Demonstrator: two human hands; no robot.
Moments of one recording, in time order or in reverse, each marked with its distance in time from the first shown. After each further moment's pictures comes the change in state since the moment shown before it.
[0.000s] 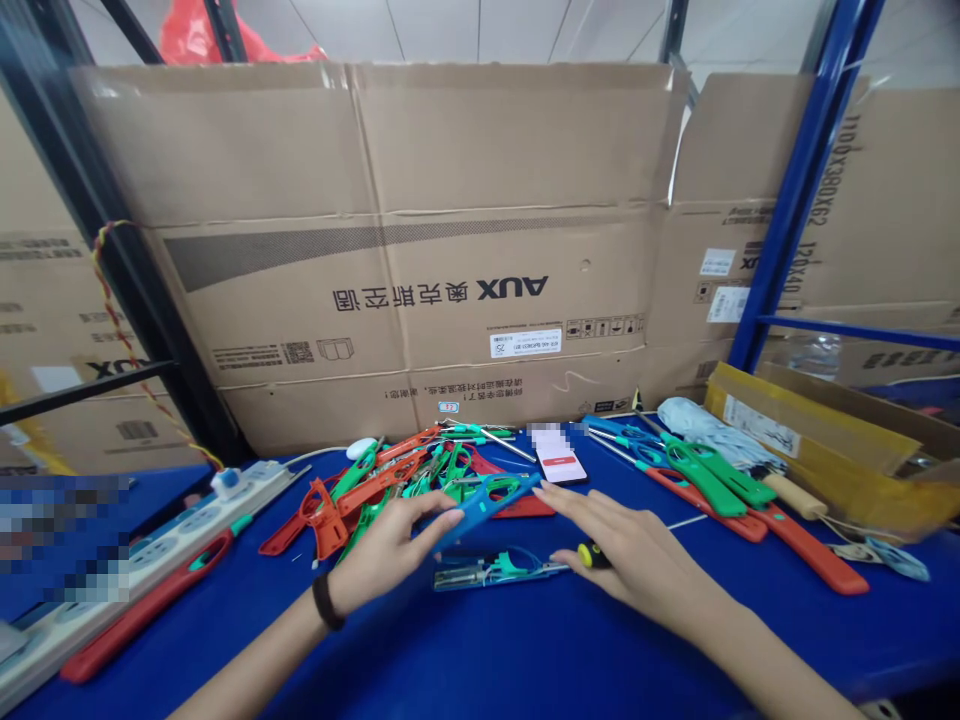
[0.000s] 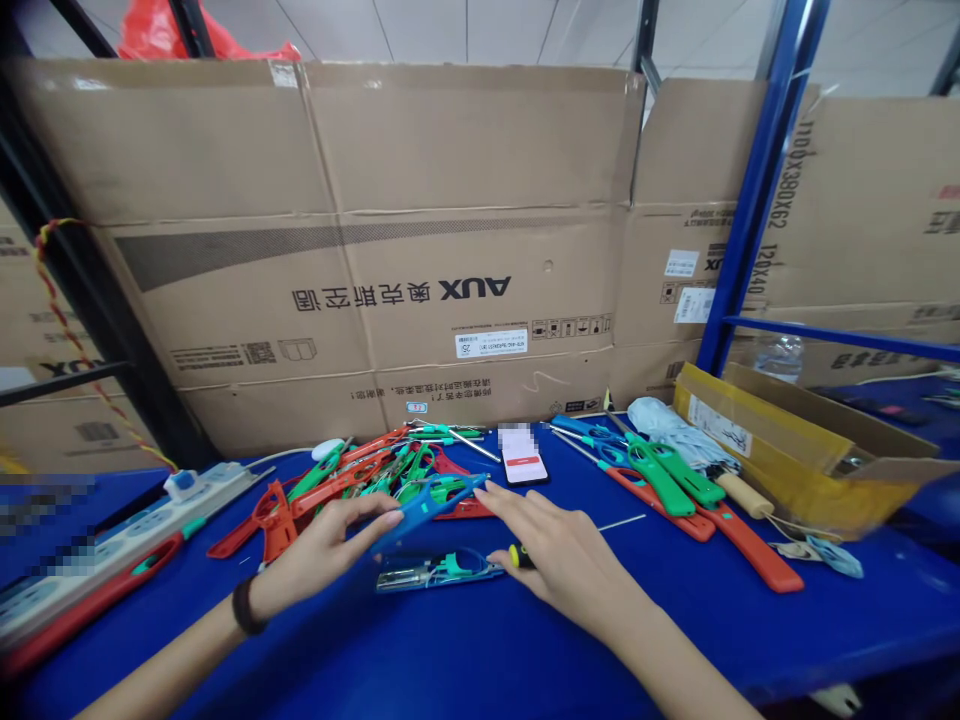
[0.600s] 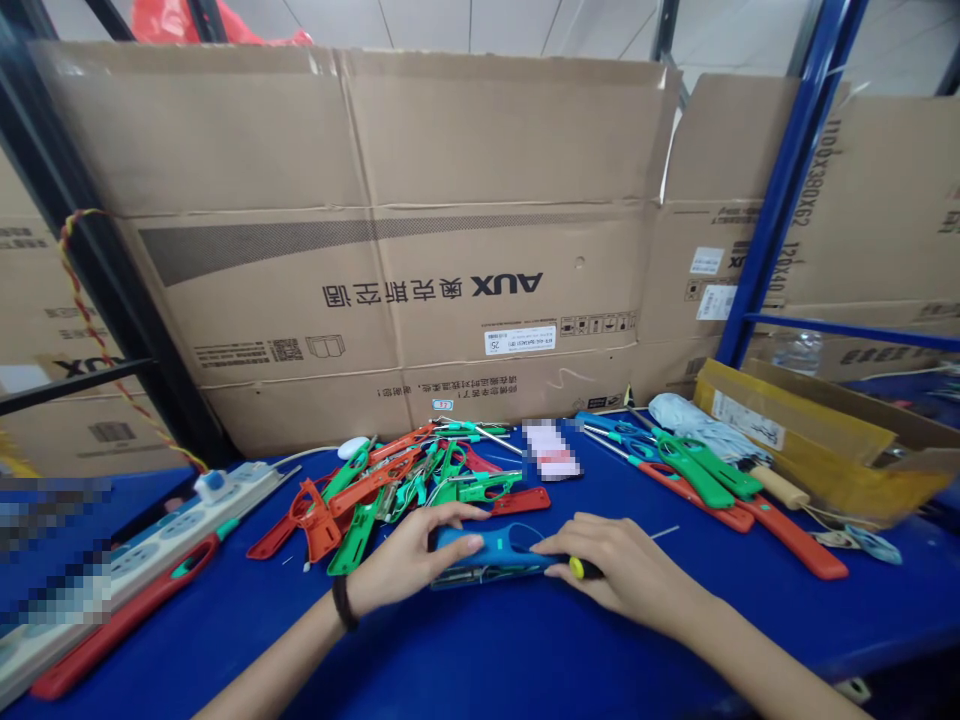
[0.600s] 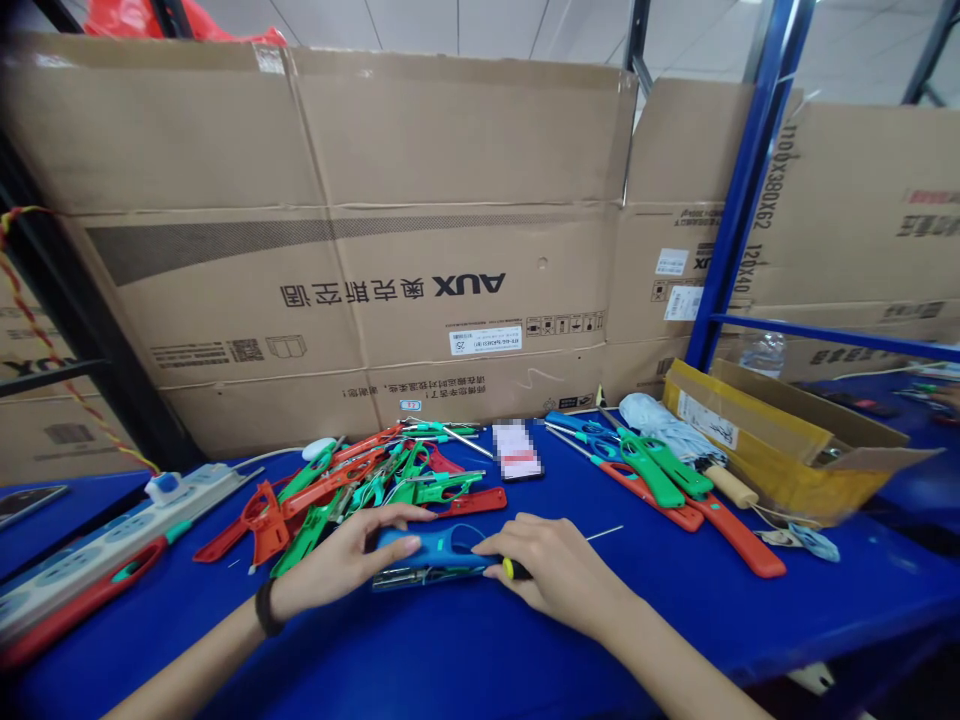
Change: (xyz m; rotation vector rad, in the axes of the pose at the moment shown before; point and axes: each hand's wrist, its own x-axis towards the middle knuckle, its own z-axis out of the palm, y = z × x) left_hand 0.004 0.003 0.017 -0.244 -0.171 -0.009; right_hand -0.002 -0.002 0.008 0.199 -0.167 0.033
